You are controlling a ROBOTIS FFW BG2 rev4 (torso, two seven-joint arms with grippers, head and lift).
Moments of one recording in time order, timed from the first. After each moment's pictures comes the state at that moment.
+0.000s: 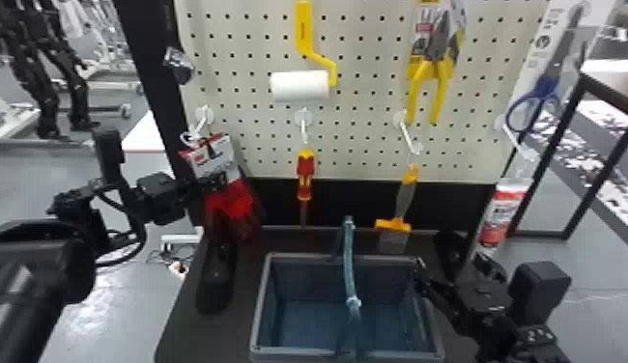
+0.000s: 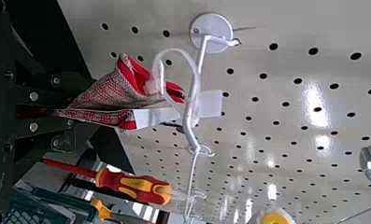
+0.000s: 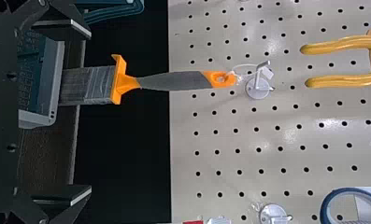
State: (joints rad) left arm -0.40 0.31 0.02 -1.36 0.33 0.35 -0.92; right arm 0.20 -0.05 0.01 -1.81 -0.12 0.07 0.20
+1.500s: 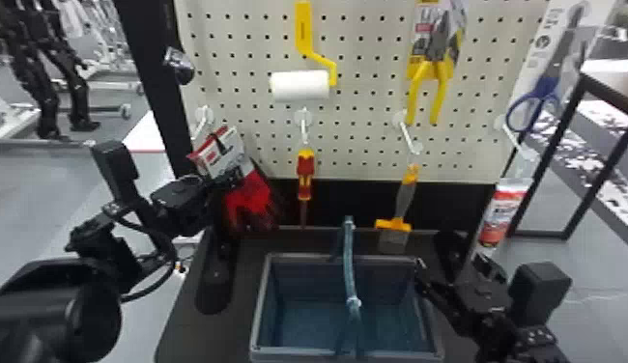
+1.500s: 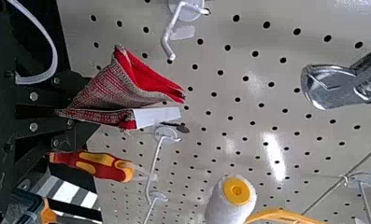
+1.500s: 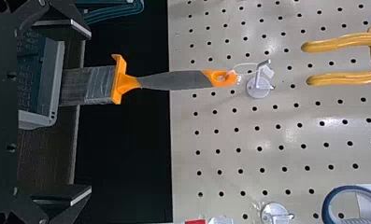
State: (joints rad) left arm -0.17 0.16 0.06 -1.71 0.38 0.38 -0.62; right arm 0.20 -0.05 0.01 -1.80 -0.12 0.06 0.20
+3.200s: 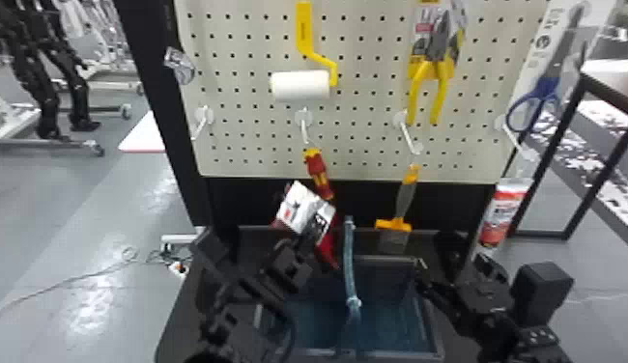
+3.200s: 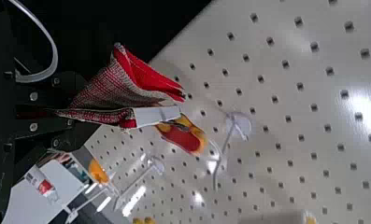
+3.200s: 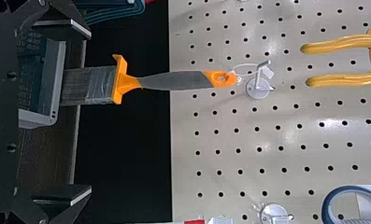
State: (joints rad) left arm -0.06 0.07 -0.35 -1.51 1.03 0.01 -0.29; right arm 0.20 -0.07 0.01 -1.80 -0.13 0.06 0.20
